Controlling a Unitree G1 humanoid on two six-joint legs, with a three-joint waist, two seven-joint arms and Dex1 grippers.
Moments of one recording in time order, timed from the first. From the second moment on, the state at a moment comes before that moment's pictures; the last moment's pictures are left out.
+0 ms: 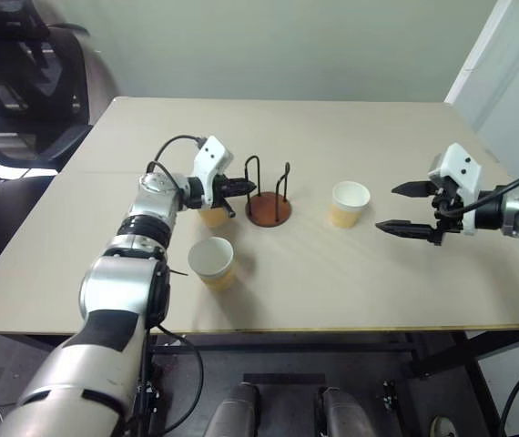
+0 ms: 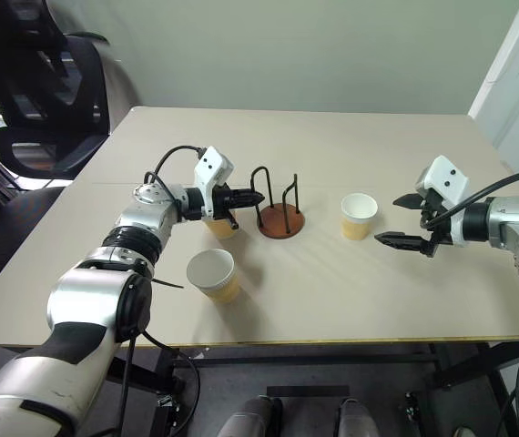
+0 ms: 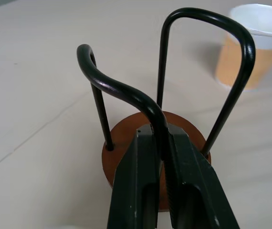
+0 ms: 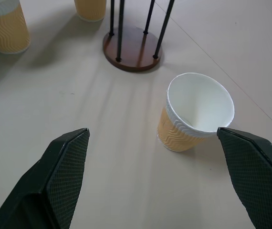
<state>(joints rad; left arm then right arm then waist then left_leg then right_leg) -1.24 0.42 0.04 1.31 0.03 -0.06 -1.13 -0.63 -0.96 -0.01 -0.09 0.35 0.68 1.12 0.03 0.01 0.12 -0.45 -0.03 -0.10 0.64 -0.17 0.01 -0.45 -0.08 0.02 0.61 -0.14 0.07</state>
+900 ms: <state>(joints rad) -1.27 0.41 -0.06 1.25 0.03 -0.10 -1.47 -0.64 -0.96 -0.01 -0.08 0.35 0.67 1.12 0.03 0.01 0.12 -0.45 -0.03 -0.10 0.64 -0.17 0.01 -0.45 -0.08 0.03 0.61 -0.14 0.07</state>
